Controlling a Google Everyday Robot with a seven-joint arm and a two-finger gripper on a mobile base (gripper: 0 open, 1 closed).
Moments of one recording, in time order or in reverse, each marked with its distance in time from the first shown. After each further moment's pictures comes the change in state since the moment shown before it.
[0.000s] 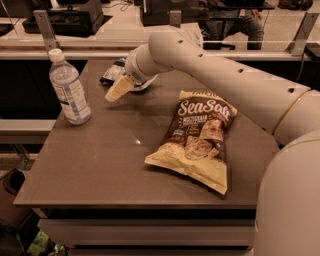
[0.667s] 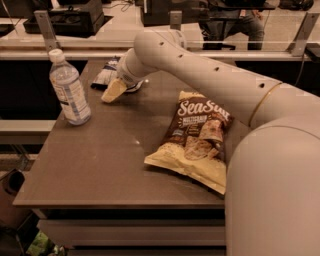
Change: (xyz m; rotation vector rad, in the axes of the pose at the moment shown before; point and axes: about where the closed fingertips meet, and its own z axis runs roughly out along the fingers) arm 0.006 0.013 0.045 -0.040 0.085 -0.065
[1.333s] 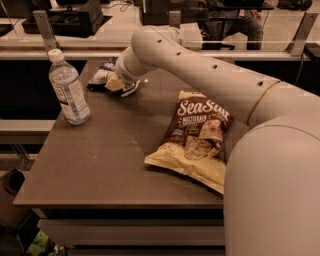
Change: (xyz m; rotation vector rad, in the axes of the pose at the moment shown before) arm -0.007 -0.004 -0.007 0.000 0.000 0.000
